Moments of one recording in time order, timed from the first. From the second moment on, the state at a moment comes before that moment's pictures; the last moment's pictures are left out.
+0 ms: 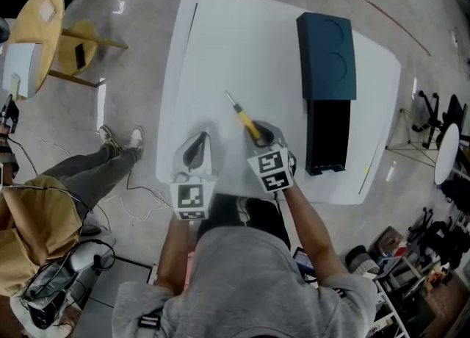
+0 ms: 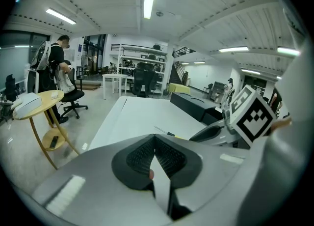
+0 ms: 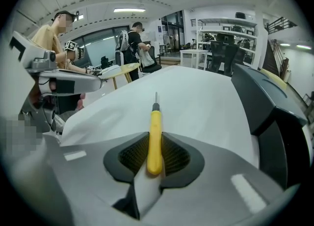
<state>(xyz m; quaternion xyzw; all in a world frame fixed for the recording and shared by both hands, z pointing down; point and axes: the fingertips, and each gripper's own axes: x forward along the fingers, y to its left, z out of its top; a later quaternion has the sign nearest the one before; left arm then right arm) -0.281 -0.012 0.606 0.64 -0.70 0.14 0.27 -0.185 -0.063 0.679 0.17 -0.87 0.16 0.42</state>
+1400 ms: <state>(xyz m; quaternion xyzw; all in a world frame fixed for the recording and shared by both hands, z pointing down) -0.215 -0.037 0.495 0.73 -0.66 0.11 0.15 -0.104 -0.073 0.549 0.30 -0.89 0.15 0.31</state>
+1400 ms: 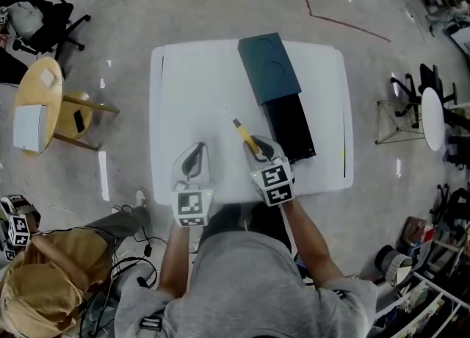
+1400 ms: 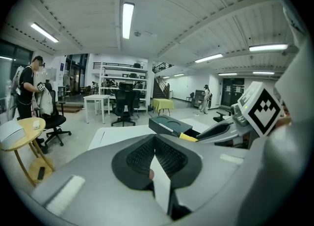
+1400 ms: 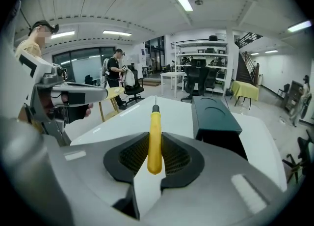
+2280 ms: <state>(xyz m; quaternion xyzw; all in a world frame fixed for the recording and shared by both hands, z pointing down) -0.113 -0.070 0.474 0.78 -0.60 0.12 0.13 0.021 -0.099 0.533 0.39 -0.85 0.18 0.29</state>
